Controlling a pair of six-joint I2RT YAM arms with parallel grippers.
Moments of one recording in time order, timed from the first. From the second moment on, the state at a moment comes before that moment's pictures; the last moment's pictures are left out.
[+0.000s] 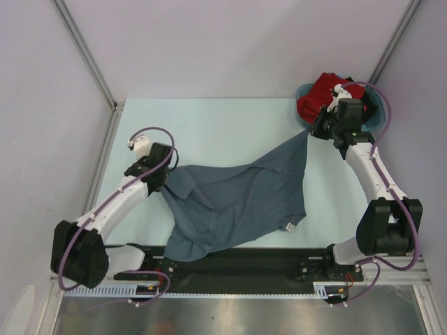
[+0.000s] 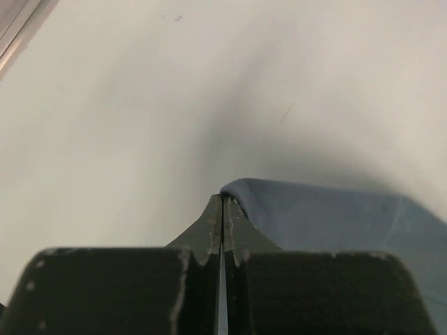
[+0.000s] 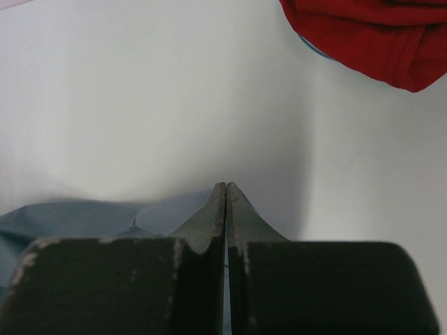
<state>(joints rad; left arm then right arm) -0.37 1.25 0.86 -0.57 -0.69 -0.73 0.01 1.46 1.23 -0.29 -0.22 0.28</state>
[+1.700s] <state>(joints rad) -0.77 1.66 0.99 -0.50 -0.88 -0.38 0.01 1.46 1.23 -0.30 -0.25 0.28</state>
